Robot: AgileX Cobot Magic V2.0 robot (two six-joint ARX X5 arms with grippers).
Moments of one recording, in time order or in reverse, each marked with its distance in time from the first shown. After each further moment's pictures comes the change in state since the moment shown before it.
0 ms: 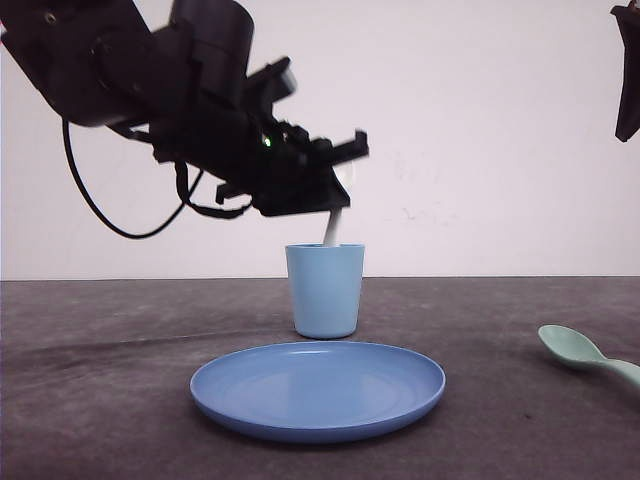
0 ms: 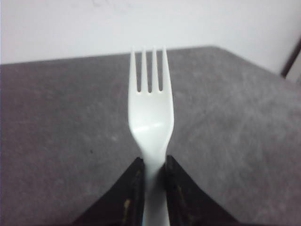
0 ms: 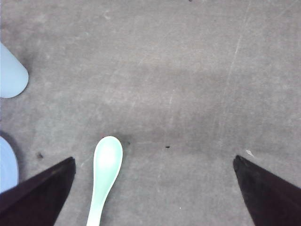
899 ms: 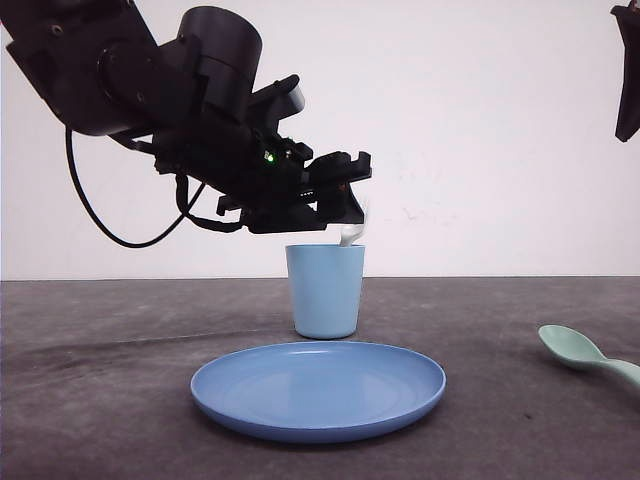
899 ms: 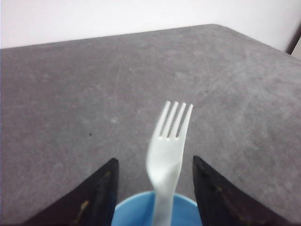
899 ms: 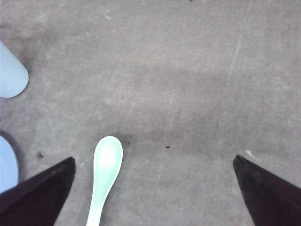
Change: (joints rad) left arm -0.004 -0.001 0.000 -0.055 0.000 0.023; right arm 0.000 0.000 0.000 0.000 0.000 -0.004
